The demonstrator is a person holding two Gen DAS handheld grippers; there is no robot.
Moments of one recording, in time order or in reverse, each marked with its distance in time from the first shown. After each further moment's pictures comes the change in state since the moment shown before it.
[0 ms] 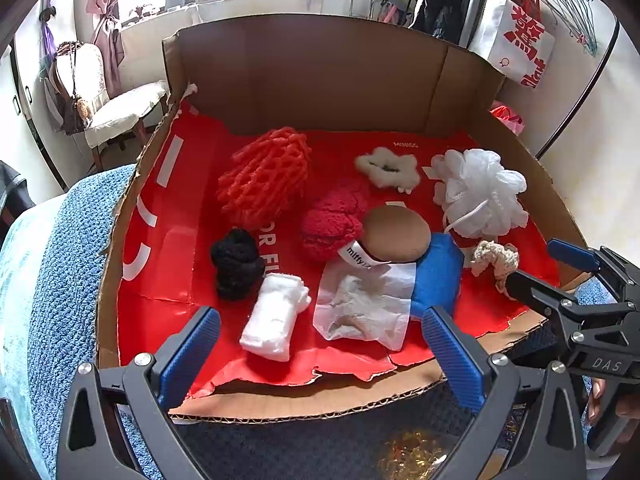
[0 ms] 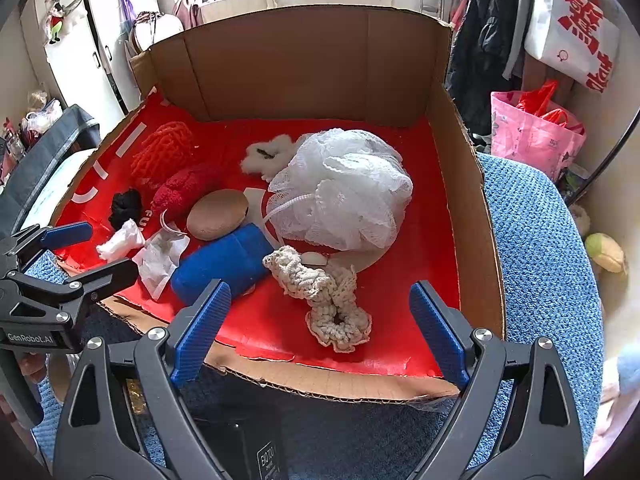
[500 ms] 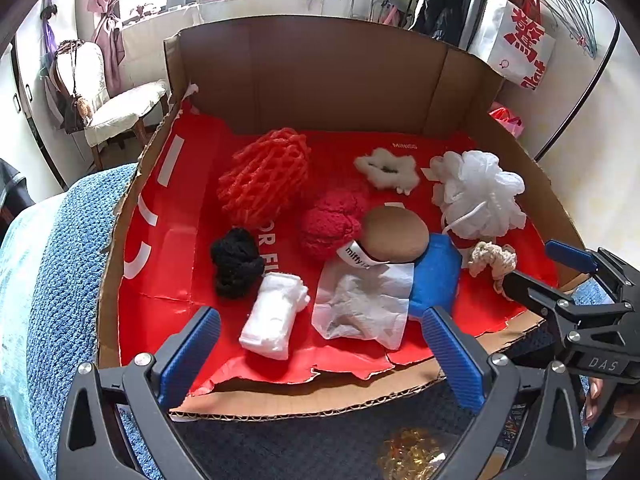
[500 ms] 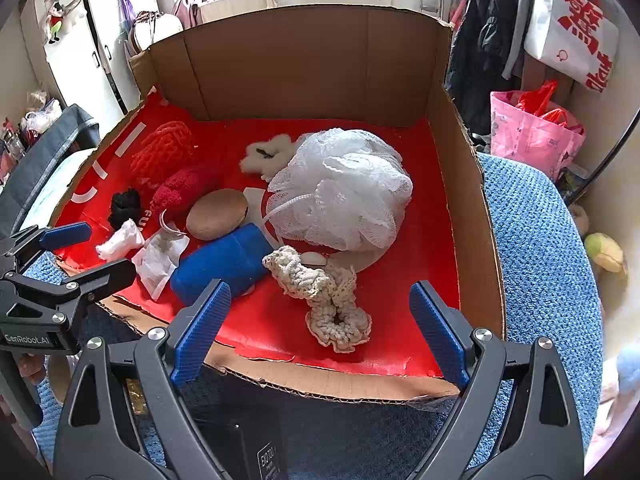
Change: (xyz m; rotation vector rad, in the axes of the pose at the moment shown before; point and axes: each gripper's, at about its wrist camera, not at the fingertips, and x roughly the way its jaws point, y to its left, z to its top) left arm -0.002 0.002 0.000 -0.007 -0.002 -0.006; right arm 0.000 0.000 0.001 0.000 0.003 -0.001
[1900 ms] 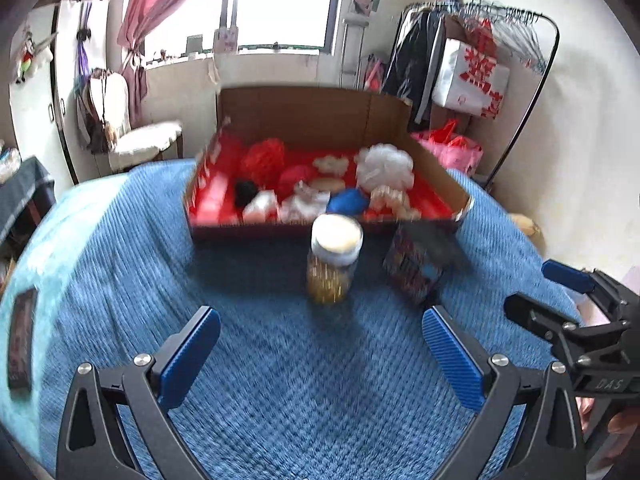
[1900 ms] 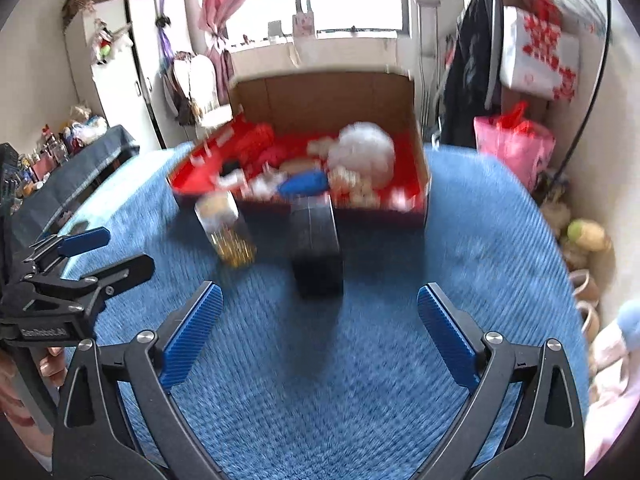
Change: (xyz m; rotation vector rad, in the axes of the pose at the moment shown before) left arm -0.140 -0.051 -0.150 -0.011 -0.202 0.002; right arm -0.159 0.027 -0.142 -0.008 -0.193 0.055
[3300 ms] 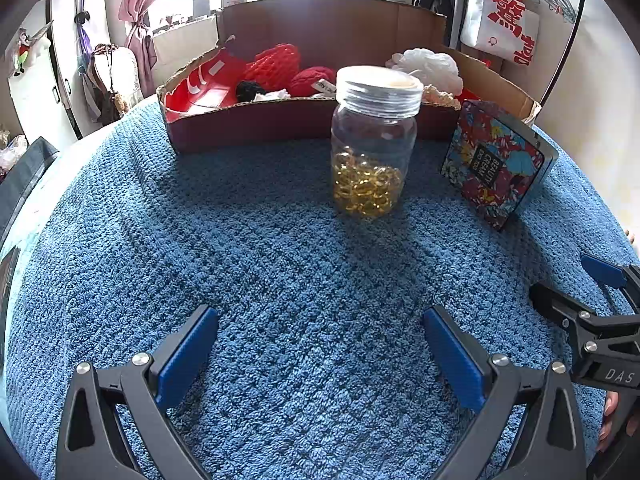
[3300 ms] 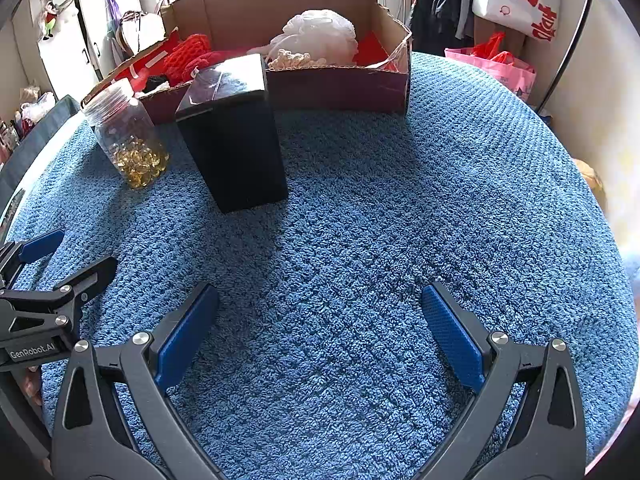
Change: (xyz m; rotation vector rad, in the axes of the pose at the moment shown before) left arm 0.090 0.003 -0.047 0.022 0.141 0.116; right arm 0.092 -0.022 -0.058 0.078 0.188 -0.132
